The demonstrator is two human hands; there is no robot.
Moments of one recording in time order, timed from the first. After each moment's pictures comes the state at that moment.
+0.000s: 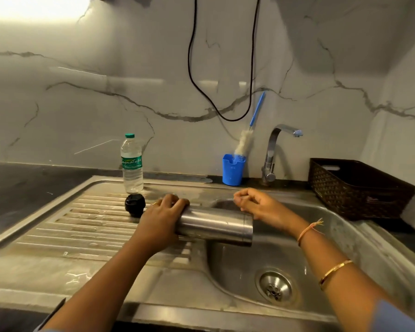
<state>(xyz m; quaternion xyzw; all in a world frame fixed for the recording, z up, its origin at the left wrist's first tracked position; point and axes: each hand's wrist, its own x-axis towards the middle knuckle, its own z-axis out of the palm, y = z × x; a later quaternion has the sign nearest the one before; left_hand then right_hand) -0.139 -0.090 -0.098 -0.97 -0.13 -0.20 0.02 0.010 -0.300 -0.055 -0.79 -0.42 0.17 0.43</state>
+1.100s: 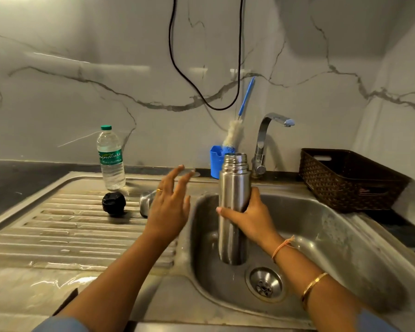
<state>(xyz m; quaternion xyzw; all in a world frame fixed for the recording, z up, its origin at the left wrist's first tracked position) -0.070 -0.109 -0.111 -0.87 -0.05 -0.47 -0.12 0.014 -0.289 -0.097 -0.79 -0.28 0.04 0.54</state>
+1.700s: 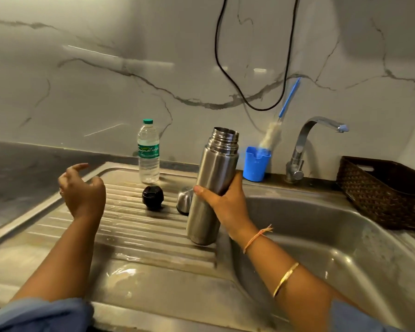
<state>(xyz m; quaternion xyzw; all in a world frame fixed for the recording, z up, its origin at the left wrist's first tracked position) -0.179 0.069 -0.101 -0.64 -0.44 -0.57 -0.28 -0.058 -0.170 -0.071 -0.64 -0.36 0.08 0.67</state>
